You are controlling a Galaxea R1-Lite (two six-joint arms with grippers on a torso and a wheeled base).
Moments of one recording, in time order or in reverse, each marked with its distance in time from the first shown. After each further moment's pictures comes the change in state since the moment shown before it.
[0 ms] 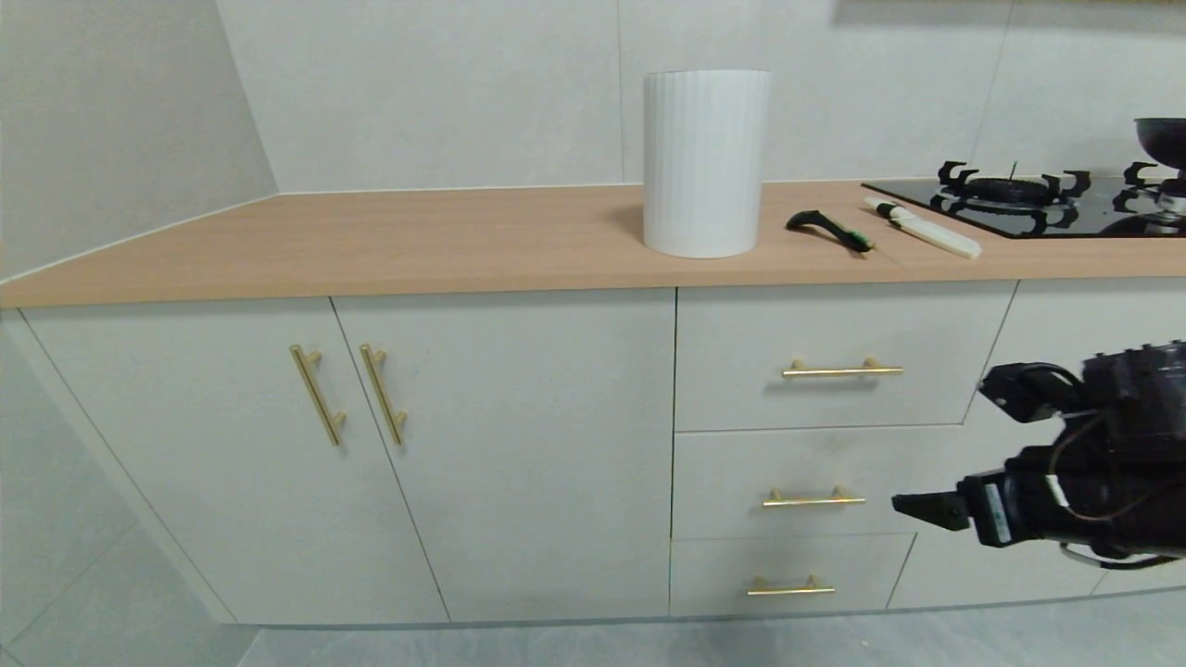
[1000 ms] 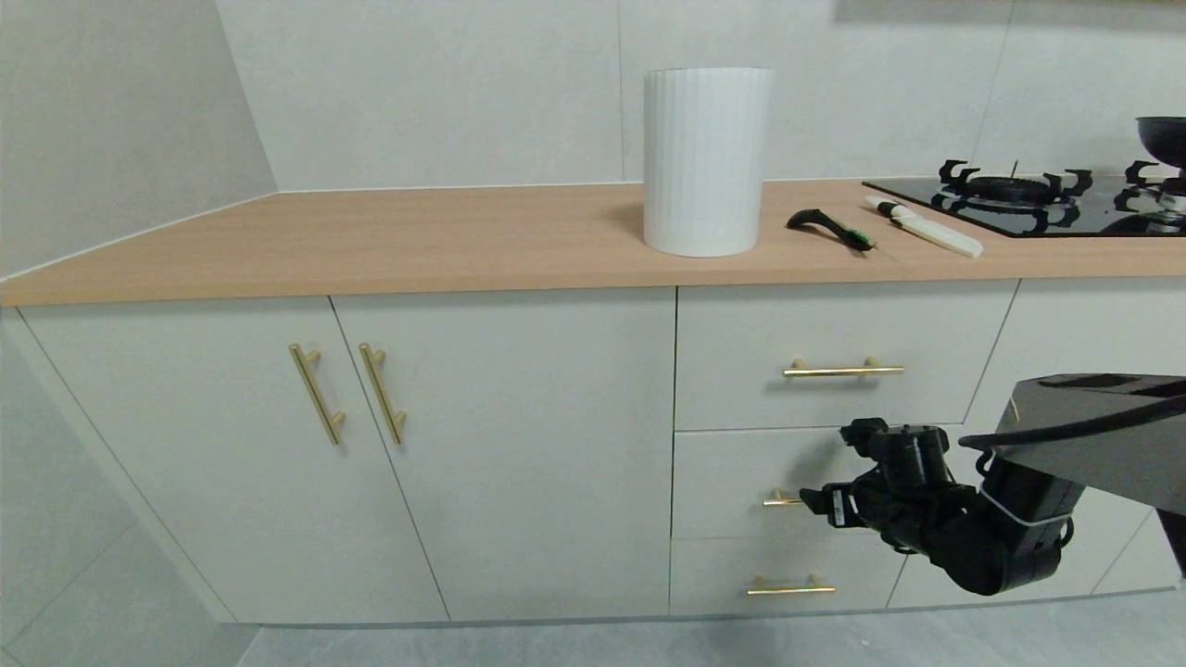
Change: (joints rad) left arm 0.000 0.000 0.000 0.000 0.000 0.000; right arm 0.022 0.826 -0.165 -0.764 -0.230 0.093
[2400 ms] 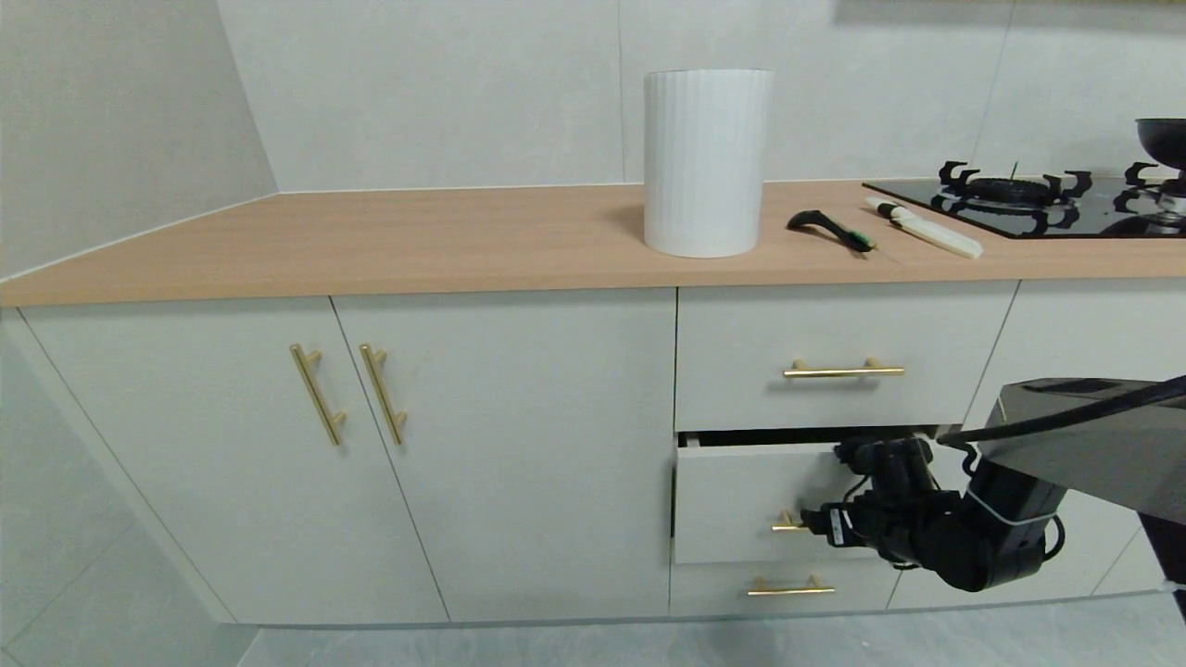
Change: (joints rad) left arm 0.000 0.000 0.000 0.000 0.000 0.000; right arm 0.006 0.029 -0.025 0.186 -0.013 0.028
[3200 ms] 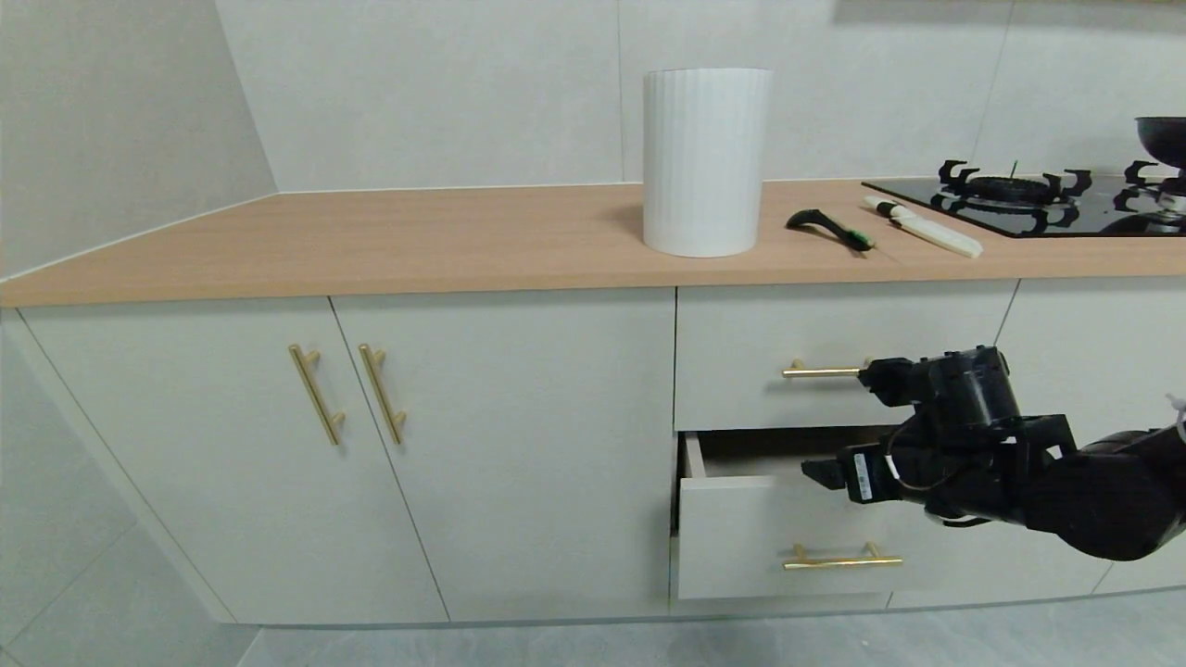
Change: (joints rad) left arm 0.000 0.000 0.000 0.000 0.000 0.000; right arm 0.128 -0.551 0.057 0.341 0.028 0.016
